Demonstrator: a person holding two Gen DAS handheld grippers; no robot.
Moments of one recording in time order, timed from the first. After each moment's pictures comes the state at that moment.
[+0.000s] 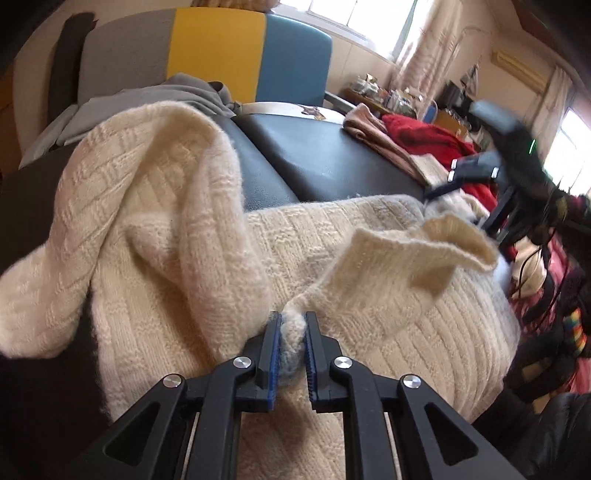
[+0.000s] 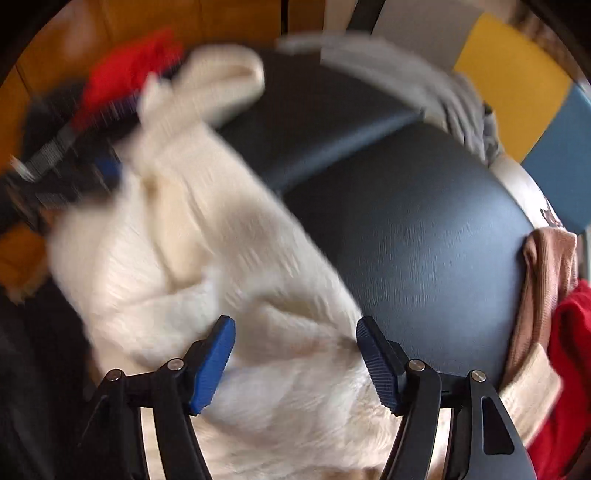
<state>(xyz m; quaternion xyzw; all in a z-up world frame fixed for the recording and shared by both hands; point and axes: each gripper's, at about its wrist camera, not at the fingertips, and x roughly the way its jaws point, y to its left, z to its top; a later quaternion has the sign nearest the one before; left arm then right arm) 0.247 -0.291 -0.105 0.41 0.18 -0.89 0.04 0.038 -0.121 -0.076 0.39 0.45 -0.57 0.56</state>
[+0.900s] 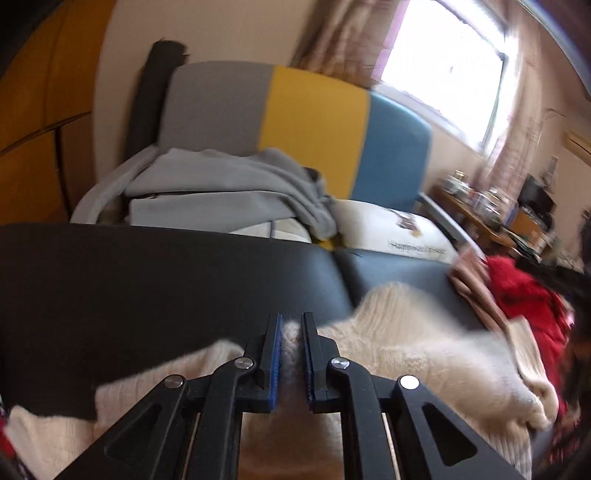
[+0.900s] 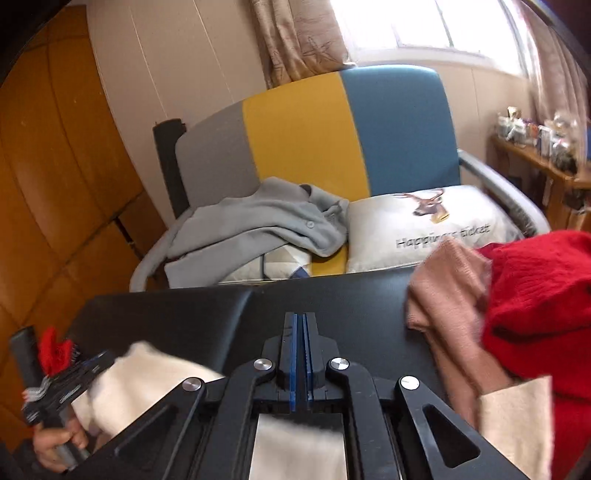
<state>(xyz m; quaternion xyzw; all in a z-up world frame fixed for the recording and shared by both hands) 0.108 -0.407 -0.051 0.30 0.20 -0.90 0.23 -0.121 -0.132 0.024 0.35 0.02 -0.82 0.45</state>
